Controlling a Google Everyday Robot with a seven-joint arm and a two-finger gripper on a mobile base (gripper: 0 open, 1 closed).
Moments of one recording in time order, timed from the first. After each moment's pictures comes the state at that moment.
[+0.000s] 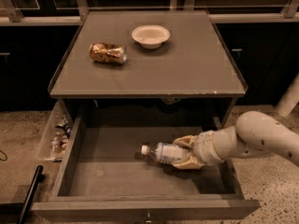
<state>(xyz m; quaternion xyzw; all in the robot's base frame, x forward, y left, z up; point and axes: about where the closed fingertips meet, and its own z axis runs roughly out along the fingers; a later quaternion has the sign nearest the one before) 0.472 -0.114 0.642 -0.62 0.68 0.20 0.33</state>
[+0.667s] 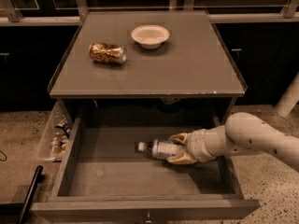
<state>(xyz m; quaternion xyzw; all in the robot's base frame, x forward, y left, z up) 0.499 -0.105 0.618 -0.63 0.67 0.18 0.35</state>
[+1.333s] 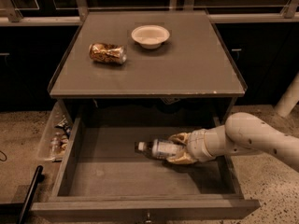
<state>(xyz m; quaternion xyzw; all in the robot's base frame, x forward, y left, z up) 0.501 -0.104 0.617 -0.63 0.67 0.17 0.35</state>
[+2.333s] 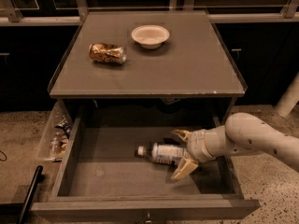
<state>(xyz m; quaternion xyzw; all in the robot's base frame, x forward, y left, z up) 0.501 -0.104 0.617 -0.63 0.67 0.17 0.35</state>
